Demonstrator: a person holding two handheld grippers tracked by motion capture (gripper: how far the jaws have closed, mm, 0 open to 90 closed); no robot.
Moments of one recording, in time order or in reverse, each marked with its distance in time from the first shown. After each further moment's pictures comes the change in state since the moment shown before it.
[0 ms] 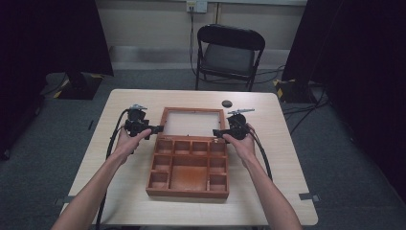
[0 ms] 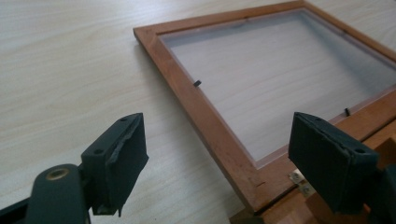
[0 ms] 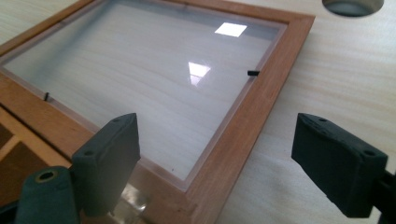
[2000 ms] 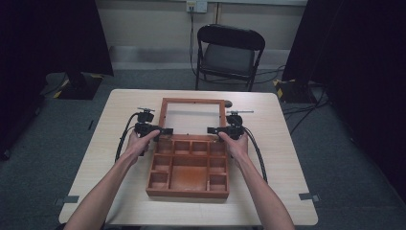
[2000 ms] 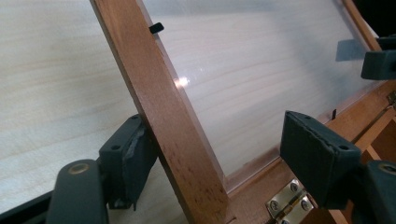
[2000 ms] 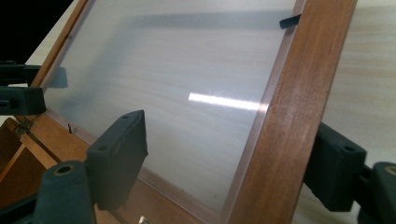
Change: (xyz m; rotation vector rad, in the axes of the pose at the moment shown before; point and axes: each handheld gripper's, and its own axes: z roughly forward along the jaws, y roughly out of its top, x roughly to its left) left arm -0.004 -0.003 0.034 0.044 -0.179 -0.123; right arm 0.001 -0.001 0.021 -0.025 0.143 0.204
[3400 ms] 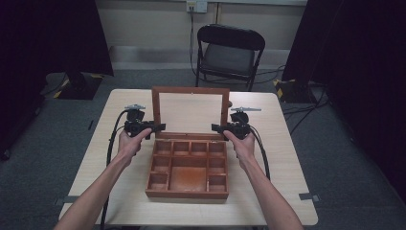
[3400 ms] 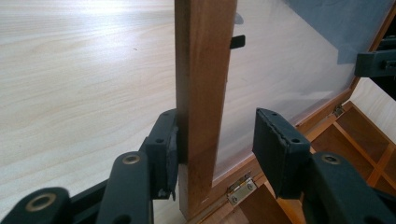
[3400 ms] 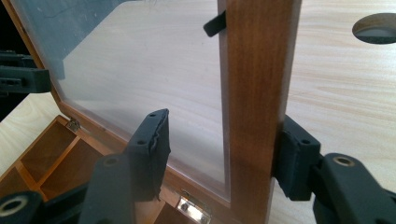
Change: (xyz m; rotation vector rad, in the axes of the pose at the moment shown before) left arm -0.017 0.002 -0.052 -0.119 -0.010 0.096; right arm 0.025 0.006 -0.048 -0.094 0.006 -0.123
